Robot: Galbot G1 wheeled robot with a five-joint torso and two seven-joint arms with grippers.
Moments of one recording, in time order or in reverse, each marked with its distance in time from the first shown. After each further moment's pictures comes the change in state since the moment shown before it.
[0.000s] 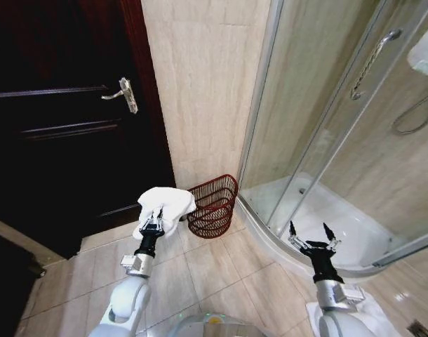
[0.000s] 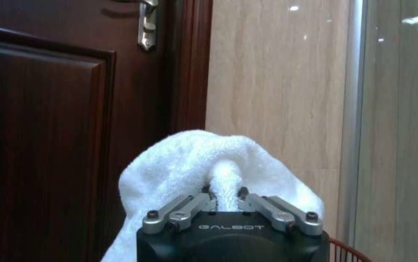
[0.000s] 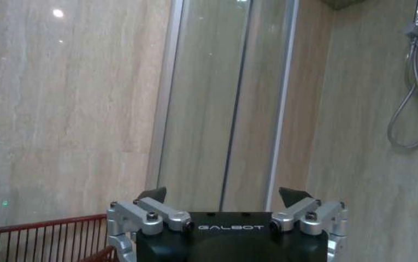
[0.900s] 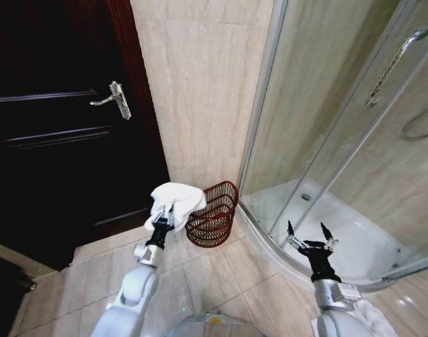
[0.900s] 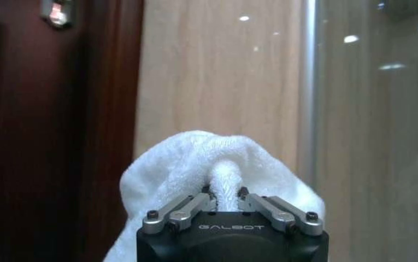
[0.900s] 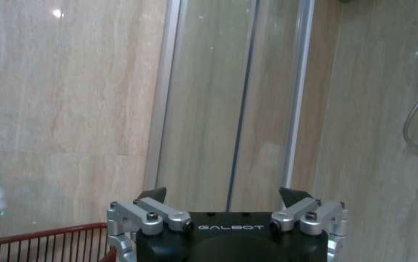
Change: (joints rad) left arm -0.213 0.059 0.114 0.114 -0.041 0.032 0.111; right arm 0.006 0.000 -0.007 -0.010 0.000 0.001 -0.001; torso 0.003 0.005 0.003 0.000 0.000
